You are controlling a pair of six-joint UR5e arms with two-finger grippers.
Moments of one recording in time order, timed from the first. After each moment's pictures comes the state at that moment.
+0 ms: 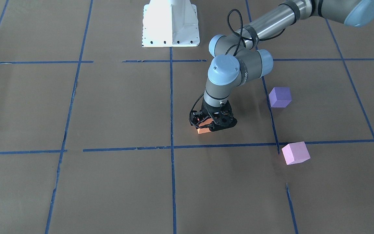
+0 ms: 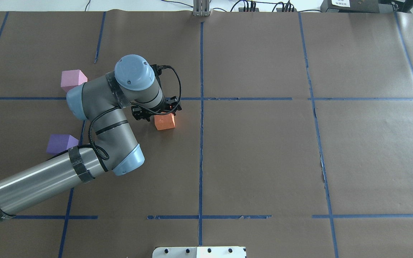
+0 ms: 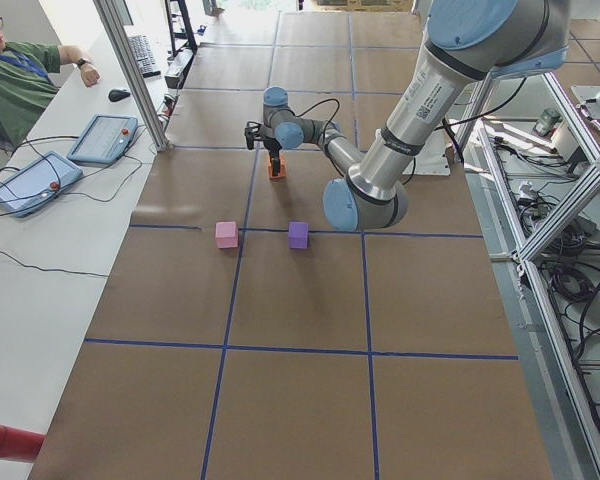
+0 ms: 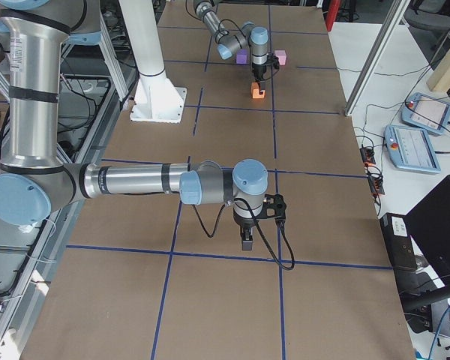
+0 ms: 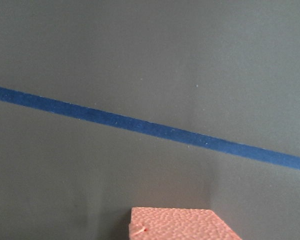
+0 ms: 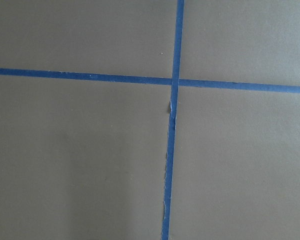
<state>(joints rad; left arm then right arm) -0.62 -2.30 -1.38 -1.81 -1.91 -1.36 1.53 -1.68 1.76 -1.56 2.34 0.04</state>
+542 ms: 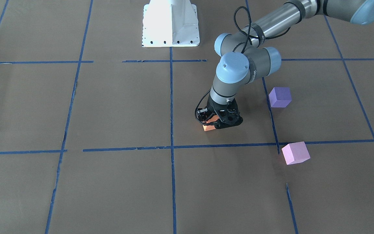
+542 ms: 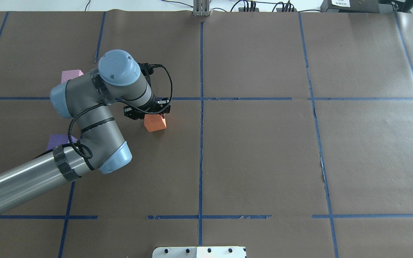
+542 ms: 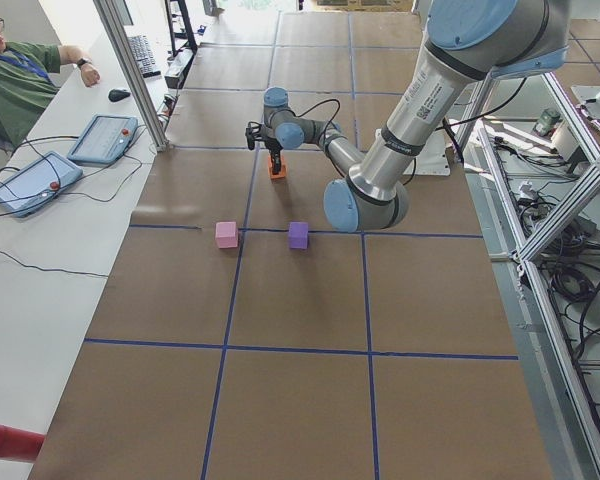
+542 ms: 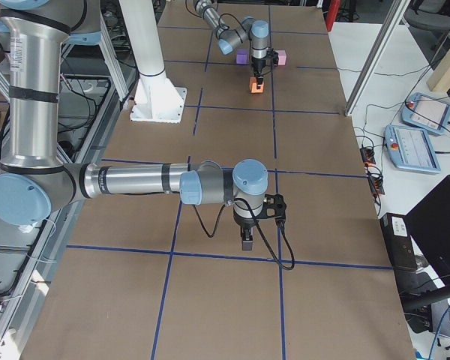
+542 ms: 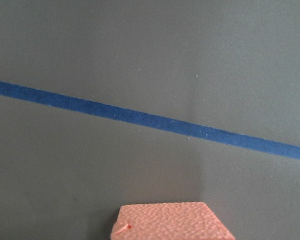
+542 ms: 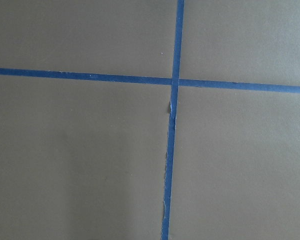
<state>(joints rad) -0.67 -2.19 -1.50 -1.80 -2.00 -1.27 1.53 -1.68 1.76 -1.56 2.34 0.04</state>
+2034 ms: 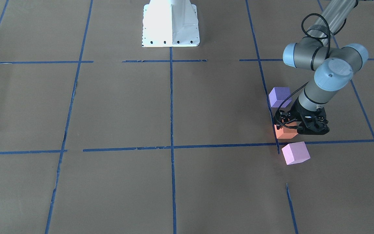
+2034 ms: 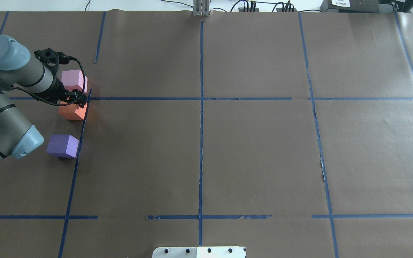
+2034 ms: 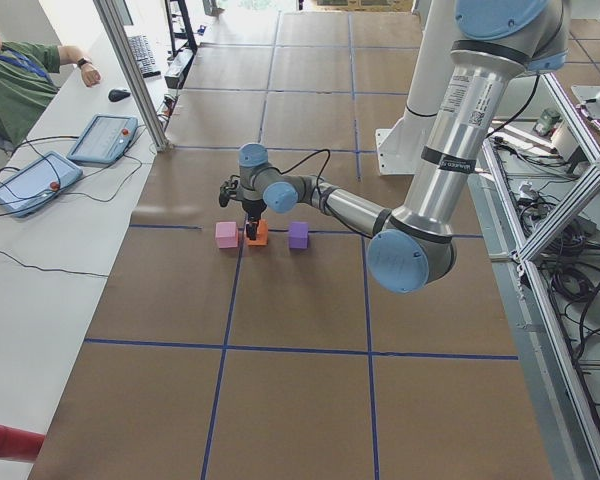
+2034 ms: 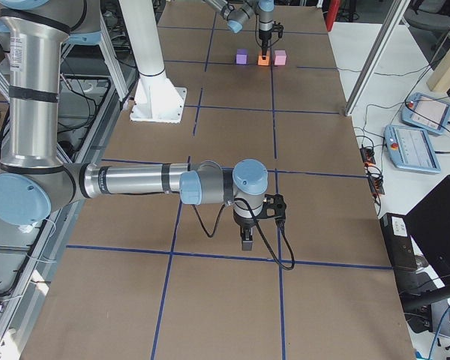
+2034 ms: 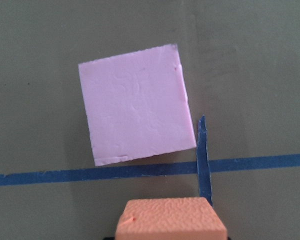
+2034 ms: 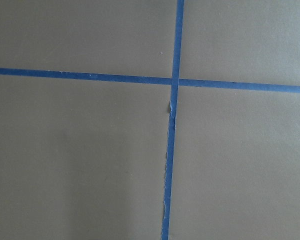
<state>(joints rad) -0.89 -1.89 -1.55 -1.88 -2.06 -0.81 1.53 -1.68 1.76 -1.56 2.34 0.04</state>
